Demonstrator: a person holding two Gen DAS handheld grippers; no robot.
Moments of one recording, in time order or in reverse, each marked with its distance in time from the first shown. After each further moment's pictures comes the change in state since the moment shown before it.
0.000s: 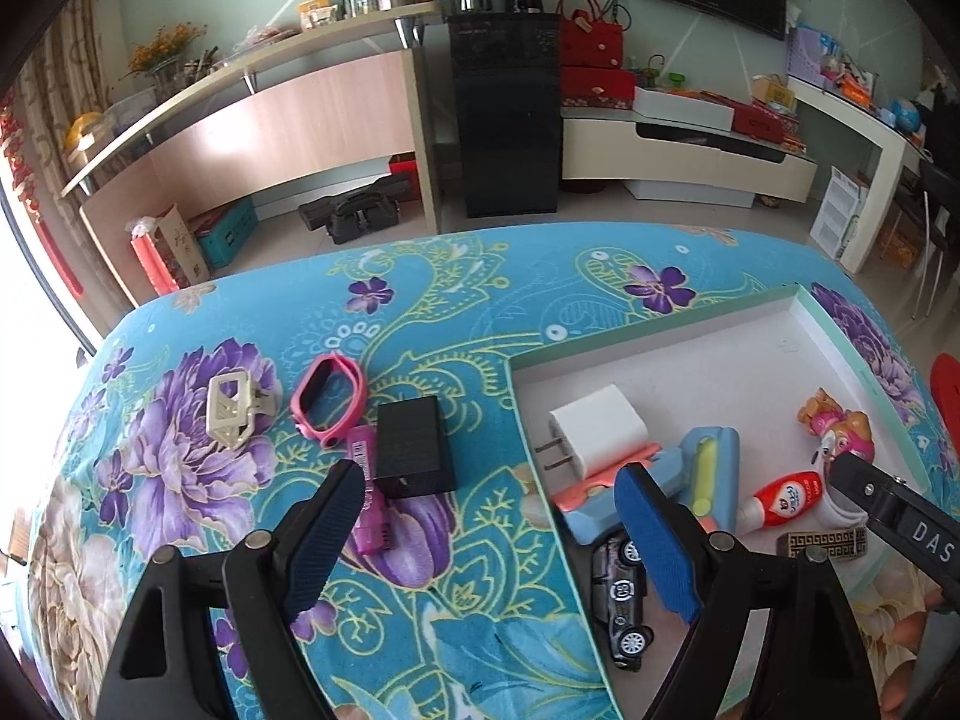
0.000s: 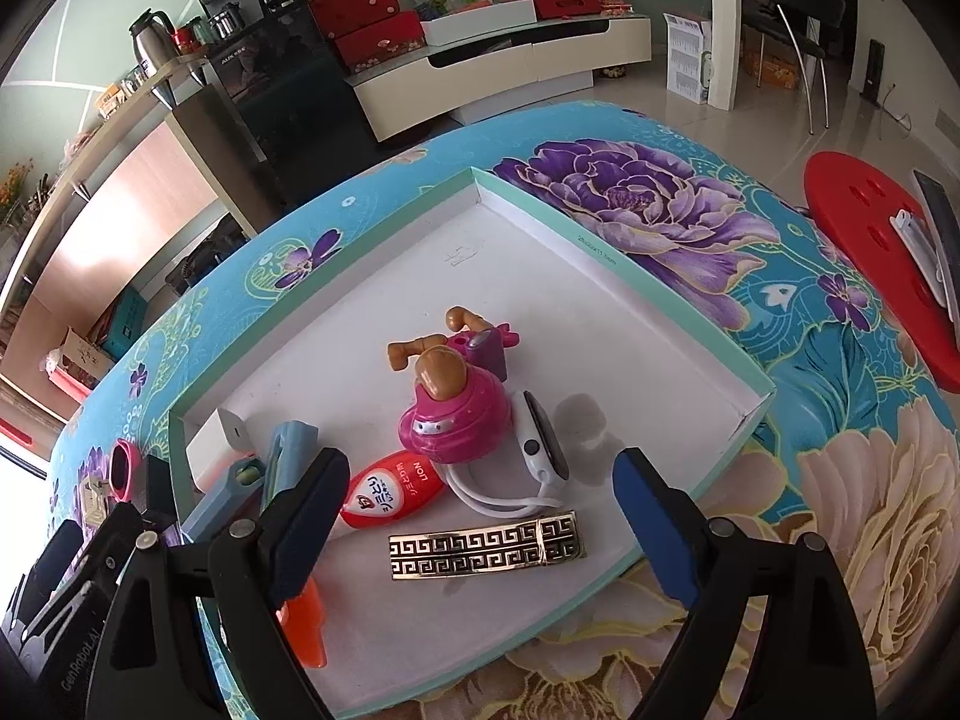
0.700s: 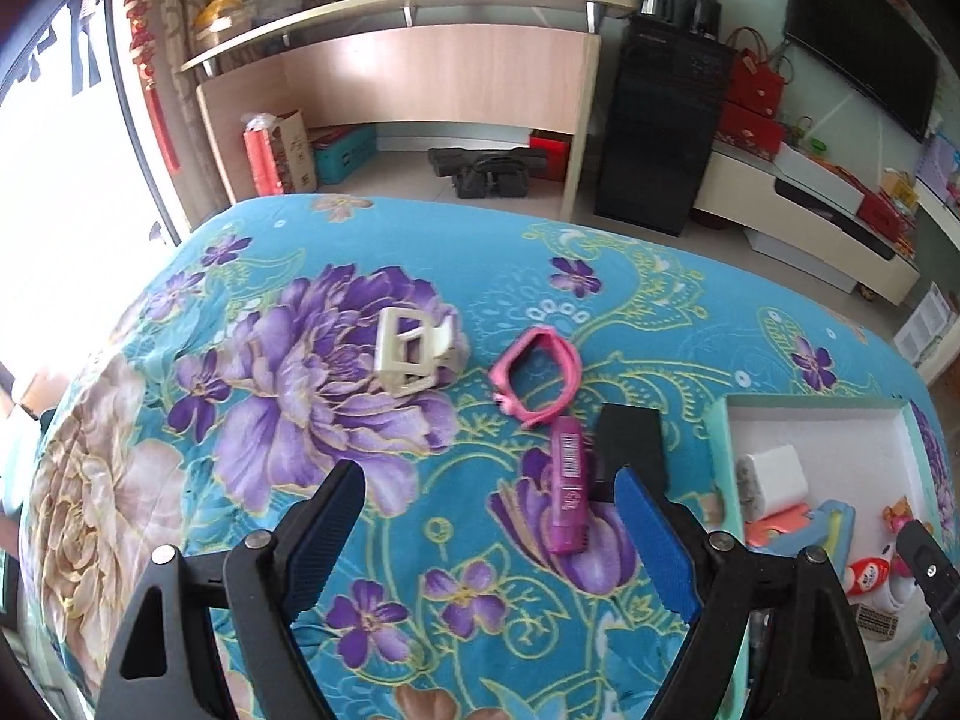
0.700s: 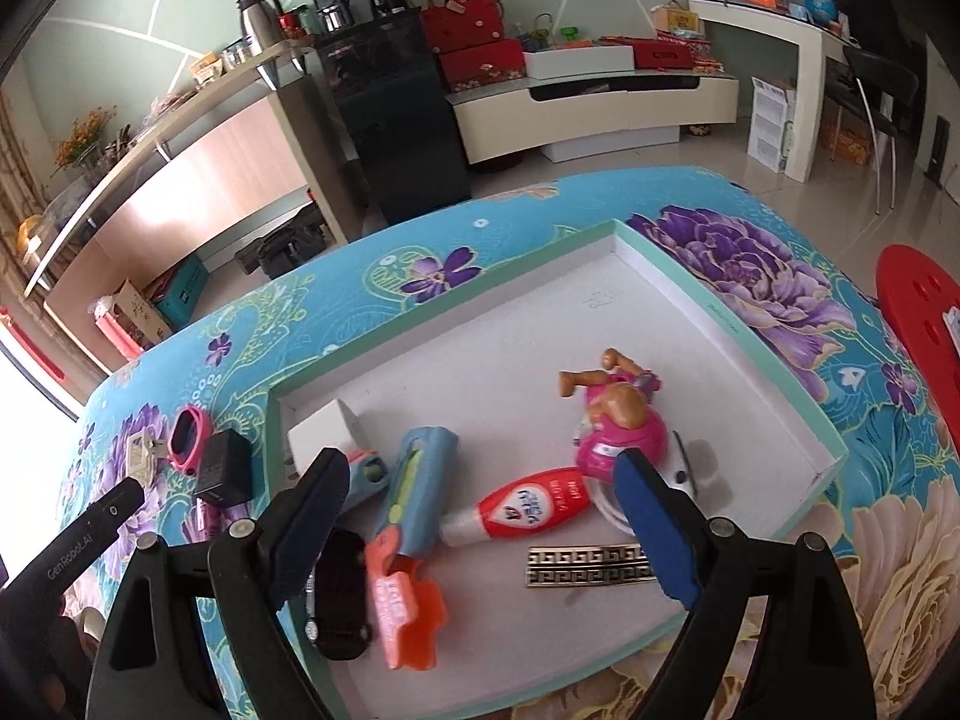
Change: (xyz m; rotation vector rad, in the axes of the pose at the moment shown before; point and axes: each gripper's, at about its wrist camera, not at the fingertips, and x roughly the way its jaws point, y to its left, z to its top) left arm 0.004 0.115 -0.010 -0.320 0.050 0.149; right arm -0.017 0.070 -0.009 -0.201 -0.074 0.135
